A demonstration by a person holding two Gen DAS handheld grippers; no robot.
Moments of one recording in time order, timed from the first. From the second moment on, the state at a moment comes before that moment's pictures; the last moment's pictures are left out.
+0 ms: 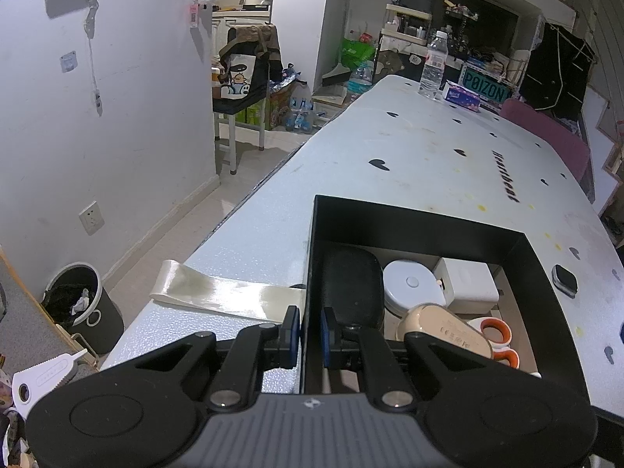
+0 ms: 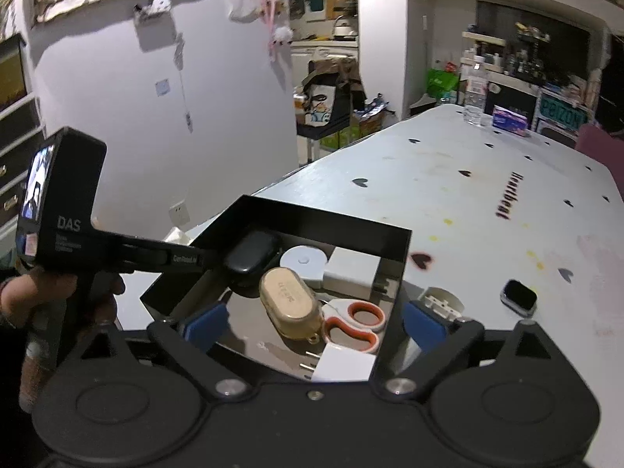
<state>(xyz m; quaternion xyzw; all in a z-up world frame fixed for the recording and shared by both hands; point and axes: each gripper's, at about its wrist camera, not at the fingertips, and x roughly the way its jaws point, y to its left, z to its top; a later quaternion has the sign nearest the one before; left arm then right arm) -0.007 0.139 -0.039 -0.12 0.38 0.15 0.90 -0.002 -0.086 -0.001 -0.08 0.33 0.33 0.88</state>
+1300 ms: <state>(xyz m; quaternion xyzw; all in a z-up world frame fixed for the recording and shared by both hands) -0.007 0.119 -0.044 -0.06 0.38 0.19 0.90 0.149 -0.190 -0.076 0.09 0.34 0.08 0.93</state>
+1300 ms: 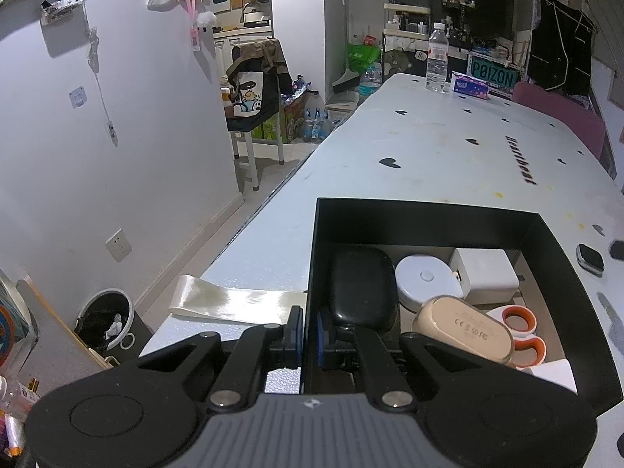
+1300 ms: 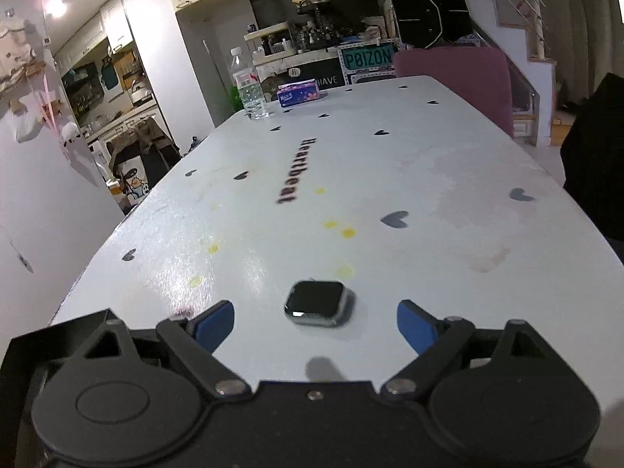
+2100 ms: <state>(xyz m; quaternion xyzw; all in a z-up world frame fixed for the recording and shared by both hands) -0.008 0.122 -0.042 -0.07 0.38 0.19 0.90 0.156 -0.158 -0.099 0.00 0.35 0.04 0.93</state>
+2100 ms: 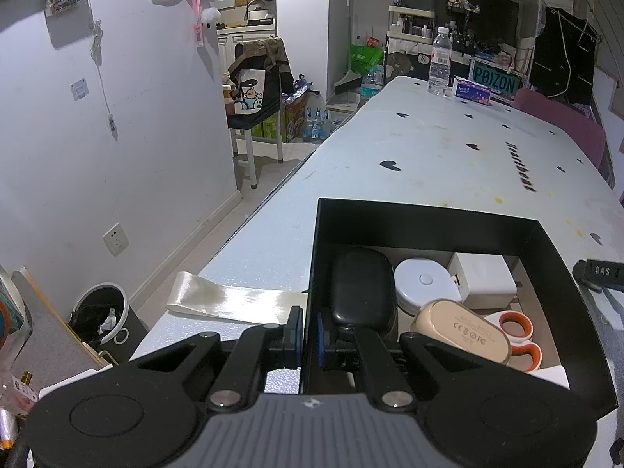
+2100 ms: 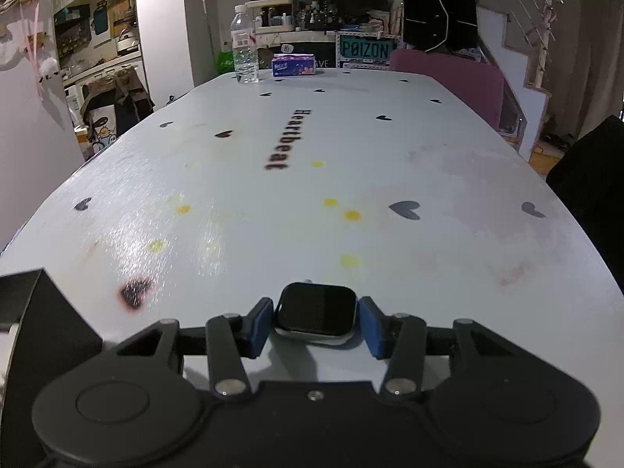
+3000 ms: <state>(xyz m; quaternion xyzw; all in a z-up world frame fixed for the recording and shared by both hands) -0.009 0.125 -0.042 -0.08 0.38 0.18 0.90 0.005 -0.065 -0.035 0.00 0.32 0.32 0.89</state>
